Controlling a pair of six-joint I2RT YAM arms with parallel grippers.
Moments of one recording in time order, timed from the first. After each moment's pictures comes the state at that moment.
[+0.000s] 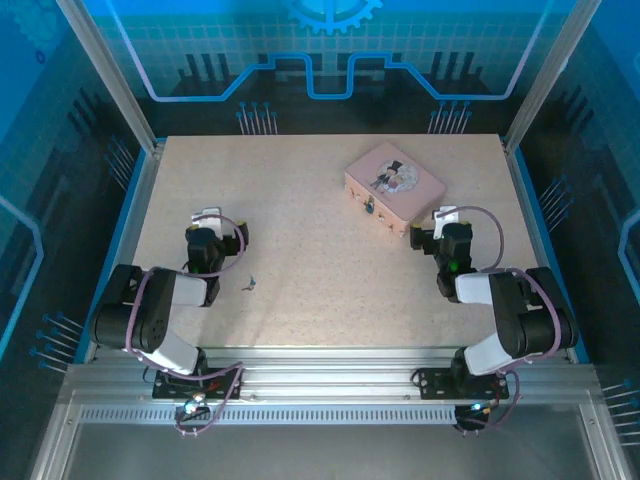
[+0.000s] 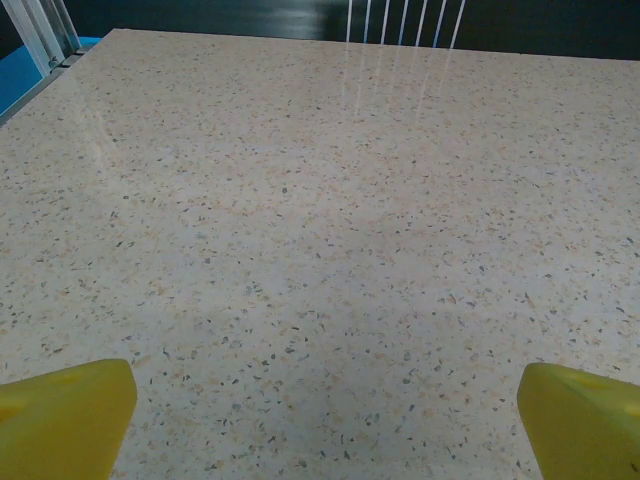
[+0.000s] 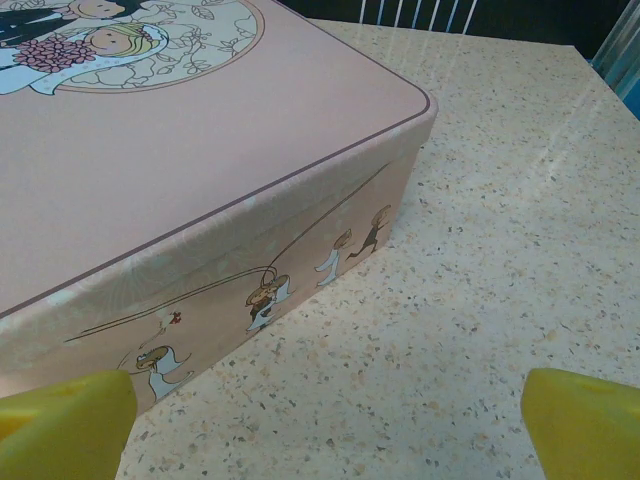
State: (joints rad) left arm -0.05 1.55 0.35 0.84 -0.16 -0.11; right arm 0.11 1.51 0.40 0.69 0.19 -0.04
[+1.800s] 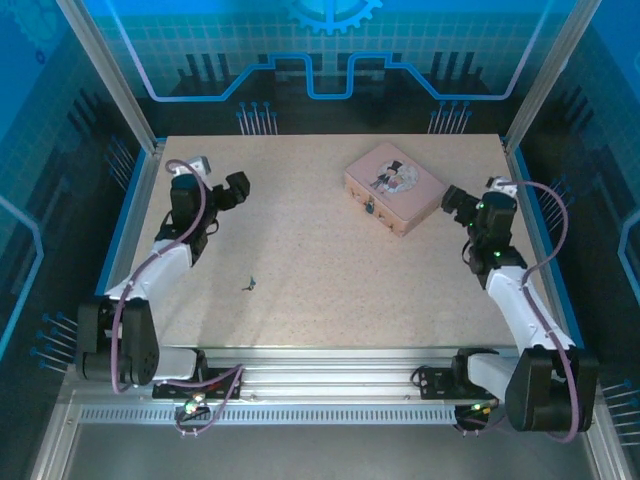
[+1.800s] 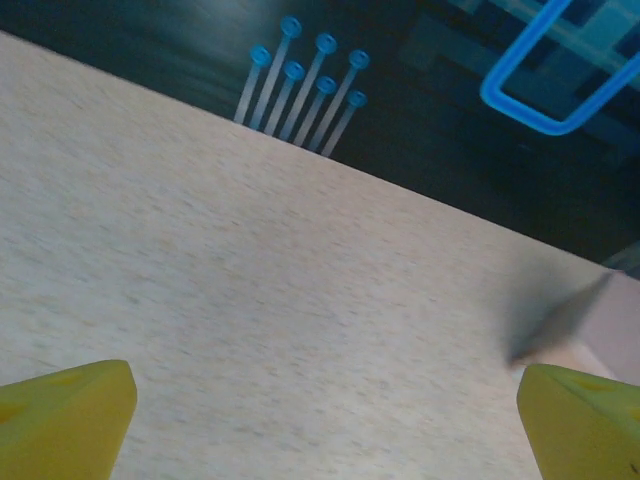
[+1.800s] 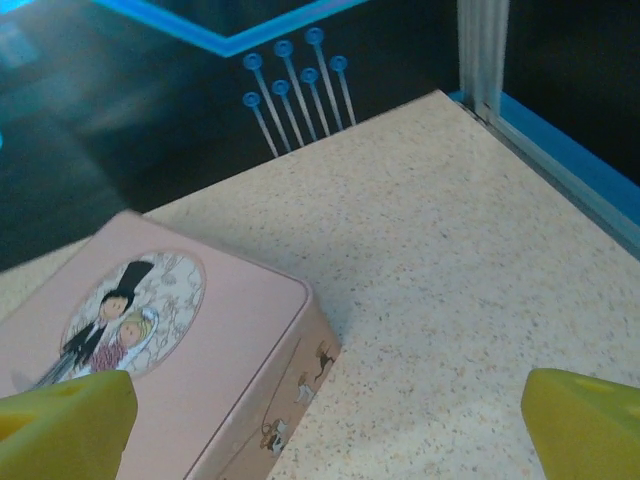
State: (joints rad) left arm -0.02 1.37 0.83 0.17 0.12 -0.50; right arm -0.07 1.12 0.73 -0.03 0.13 0.41
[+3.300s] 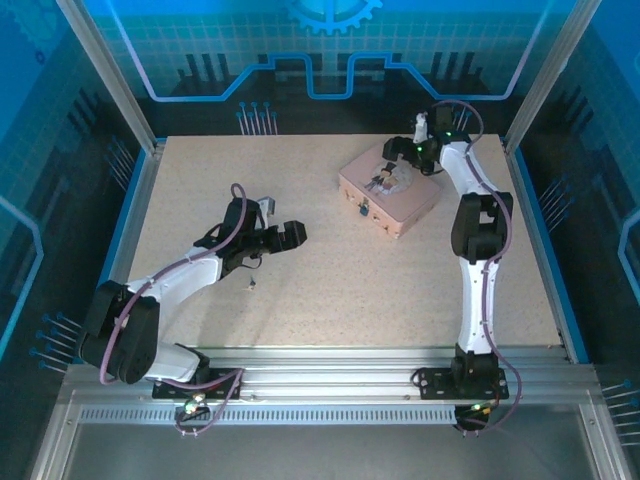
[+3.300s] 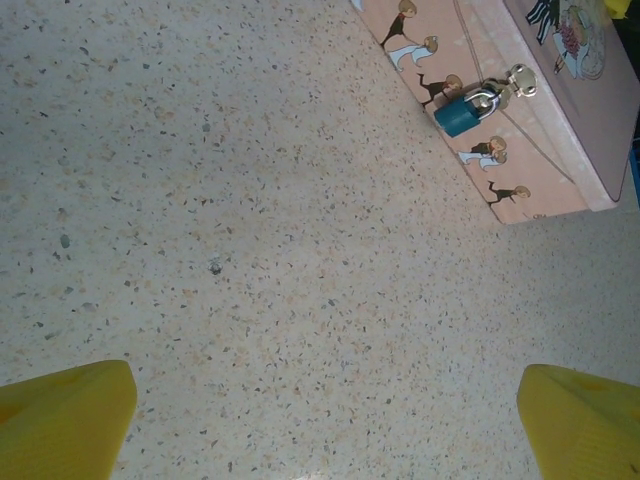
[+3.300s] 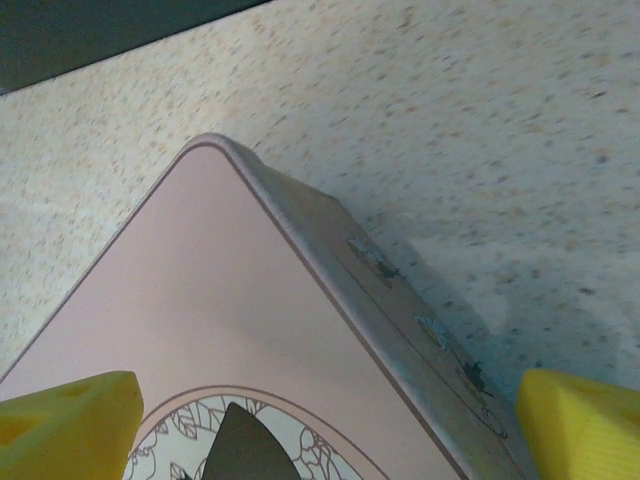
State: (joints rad) left arm -0.35 1.40 0.77 -0.09 0.29 -0.62; right arm 0.04 2.41 2.20 -0.73 -0.38 0.26
